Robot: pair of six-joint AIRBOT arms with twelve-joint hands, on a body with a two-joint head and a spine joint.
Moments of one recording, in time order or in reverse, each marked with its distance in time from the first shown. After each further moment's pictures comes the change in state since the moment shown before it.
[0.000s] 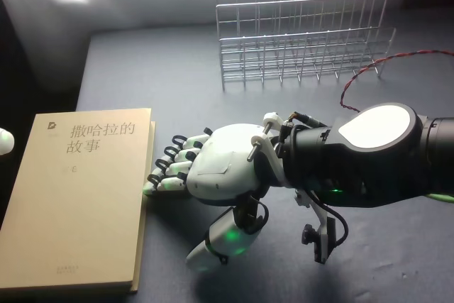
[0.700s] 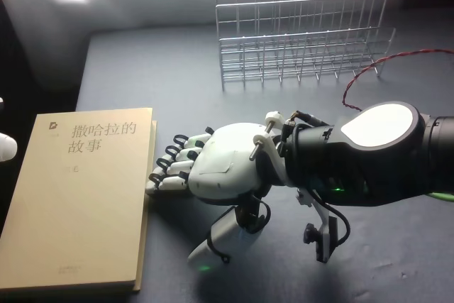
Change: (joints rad) left arm -0.014 0.014 -0.030 0.000 0.009 0.072; right arm 0.000 0.002 0.000 0.000 0.006 0.000
